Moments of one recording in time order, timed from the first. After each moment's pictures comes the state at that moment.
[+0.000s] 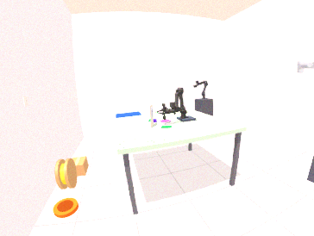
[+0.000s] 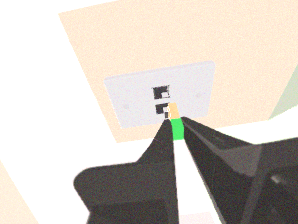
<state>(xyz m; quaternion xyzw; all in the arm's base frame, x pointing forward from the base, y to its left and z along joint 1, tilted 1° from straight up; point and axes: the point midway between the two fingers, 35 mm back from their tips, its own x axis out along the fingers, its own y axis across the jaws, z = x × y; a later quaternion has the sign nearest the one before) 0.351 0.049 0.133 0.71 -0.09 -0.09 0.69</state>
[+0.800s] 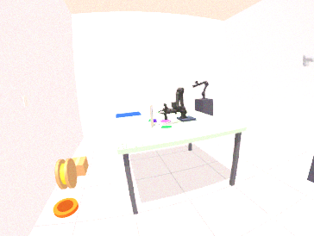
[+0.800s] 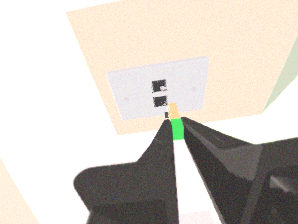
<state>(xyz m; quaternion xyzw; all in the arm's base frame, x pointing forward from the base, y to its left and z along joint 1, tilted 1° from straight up) 0.338 0.057 0.133 0.71 -0.09 -0.09 0.69</state>
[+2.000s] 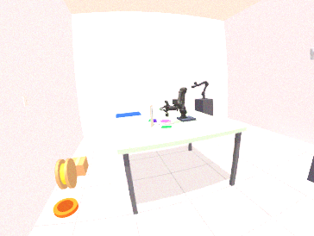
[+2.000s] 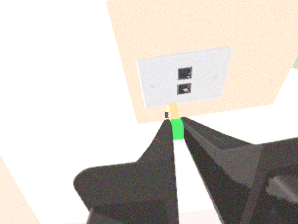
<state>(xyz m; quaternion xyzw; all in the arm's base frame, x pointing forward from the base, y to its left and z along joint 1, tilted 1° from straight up) 0.324 0.067 0.168 0.71 -0.09 -0.09 0.69</state>
